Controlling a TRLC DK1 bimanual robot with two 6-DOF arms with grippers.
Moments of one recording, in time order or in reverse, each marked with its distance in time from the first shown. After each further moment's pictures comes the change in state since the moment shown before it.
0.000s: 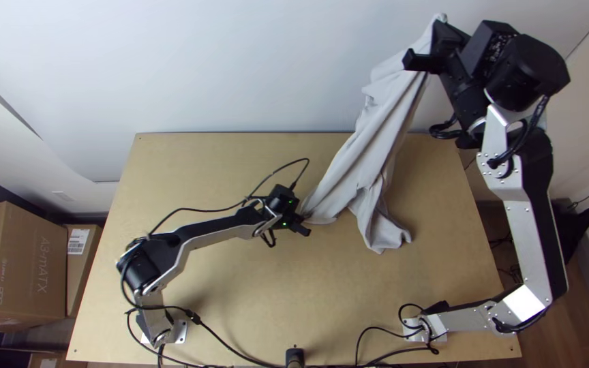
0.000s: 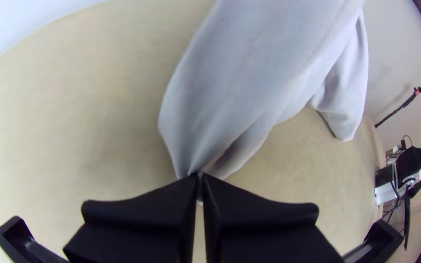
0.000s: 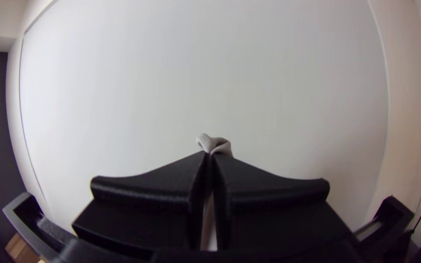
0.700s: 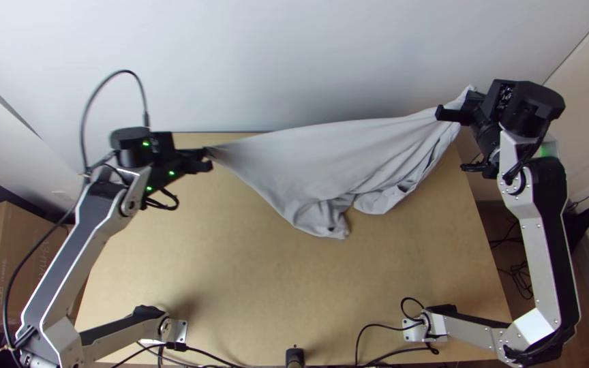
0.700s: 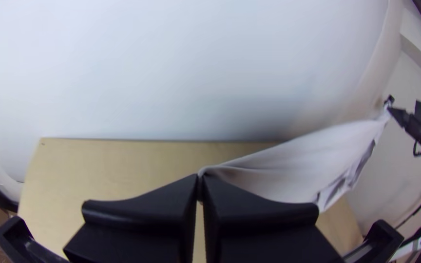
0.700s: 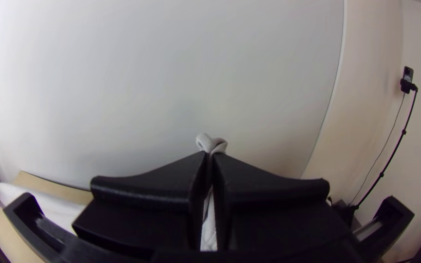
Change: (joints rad) left arm 0.550 -0.665 0.141 -0.444 -0.016 0.008; right arm -0.283 -0.195 -0.398 -0.147 -0.044 -0.081
